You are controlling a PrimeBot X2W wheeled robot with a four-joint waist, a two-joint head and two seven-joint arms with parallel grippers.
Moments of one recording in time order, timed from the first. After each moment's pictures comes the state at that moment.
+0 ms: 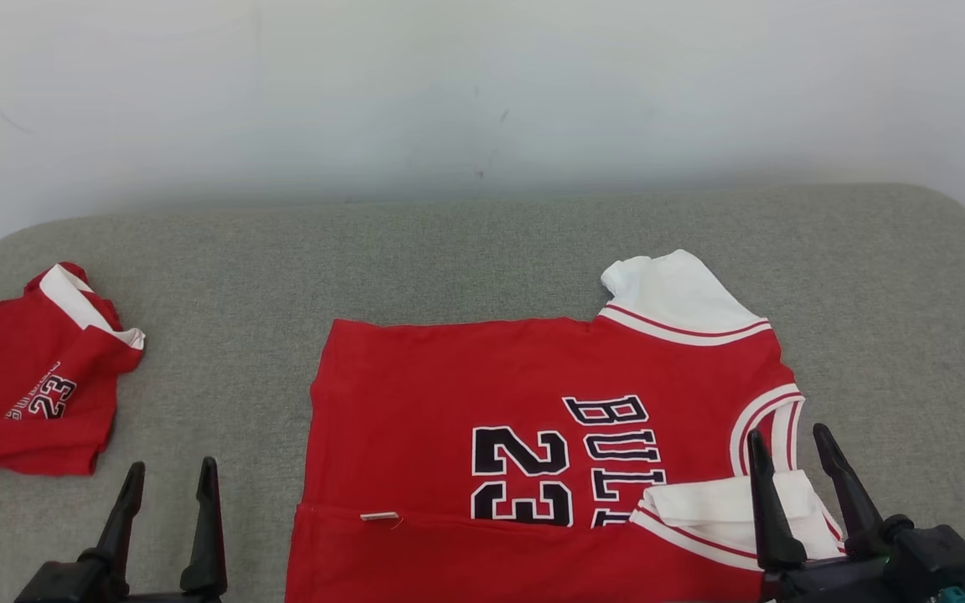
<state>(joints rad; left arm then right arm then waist) 0.01 0.19 -0.04 0.09 -0.28 0.01 -0.26 0.03 -0.08 0.05 0.07 0.20 0.13 -0.25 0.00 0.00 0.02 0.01</state>
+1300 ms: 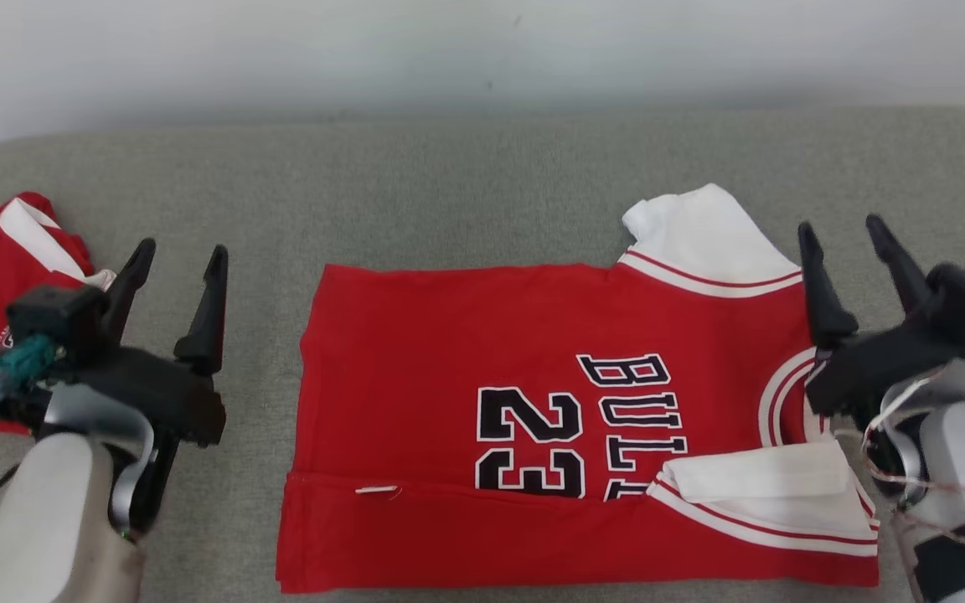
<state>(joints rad) -0.47 0.26 -0.09 0.34 -0.30 -0.13 -0.11 -0.42 -0.23 0.05 0.32 0.24 0.13 -0.08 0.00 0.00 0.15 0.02</state>
